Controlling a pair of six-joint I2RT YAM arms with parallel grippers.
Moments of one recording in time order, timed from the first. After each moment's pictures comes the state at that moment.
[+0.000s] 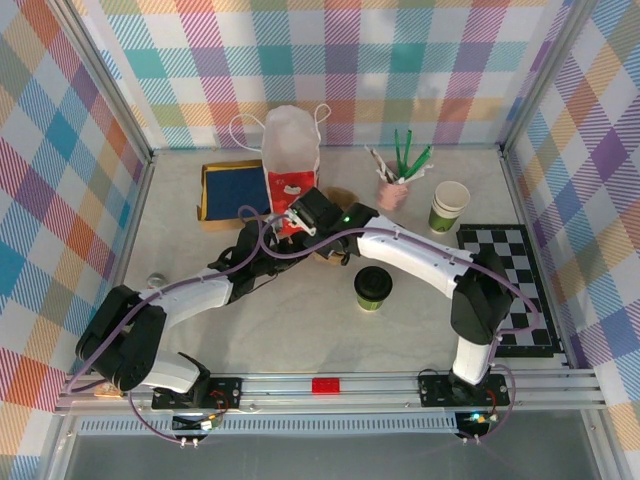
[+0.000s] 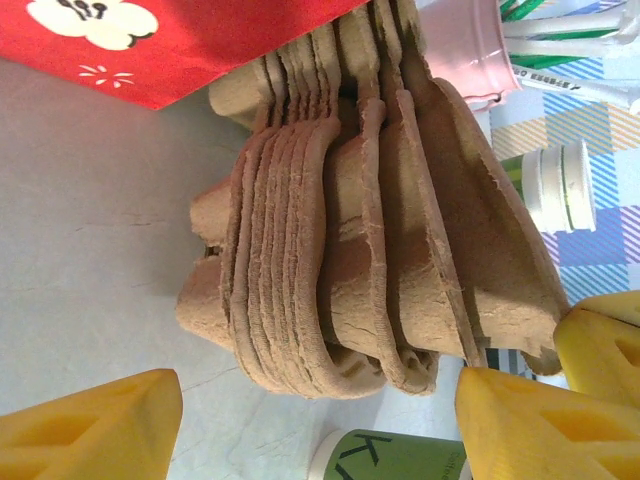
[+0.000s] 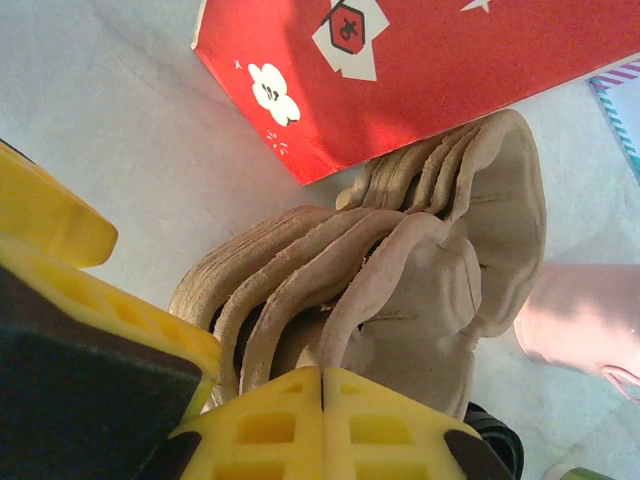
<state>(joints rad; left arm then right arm) -0.55 1.42 0.67 0.23 0.24 -0.99 0.91 1.80 1.58 -0.78 0.38 -0.21</state>
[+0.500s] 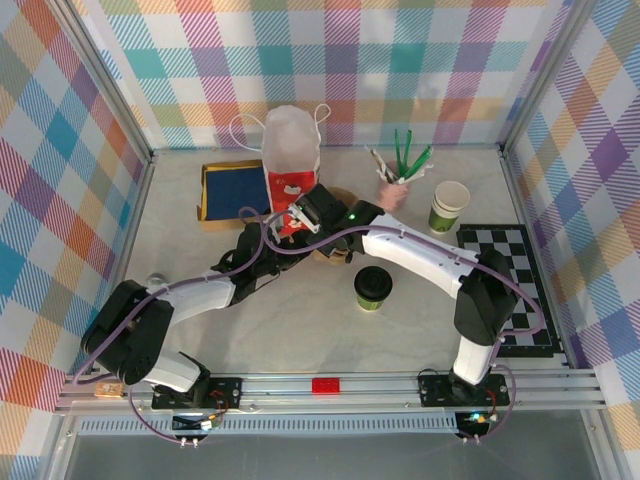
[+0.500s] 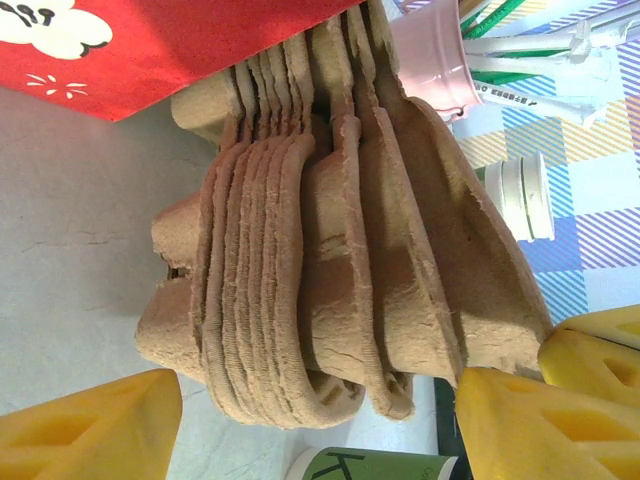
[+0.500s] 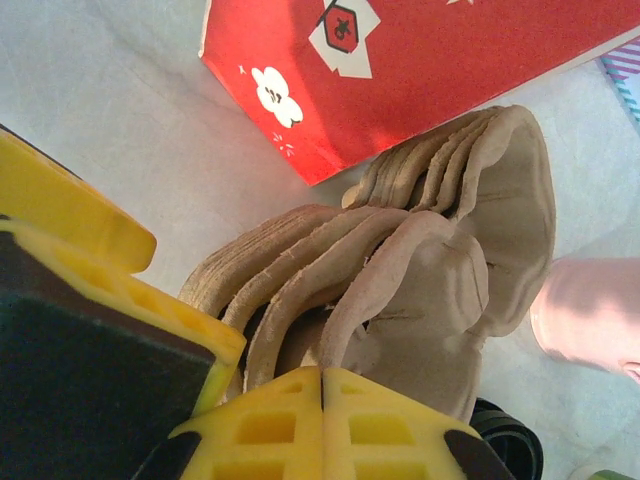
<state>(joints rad) -0.55 1.45 0.63 0.38 0.26 -1.03 0.90 1.78 1.57 -0.78 0.33 -0.19</state>
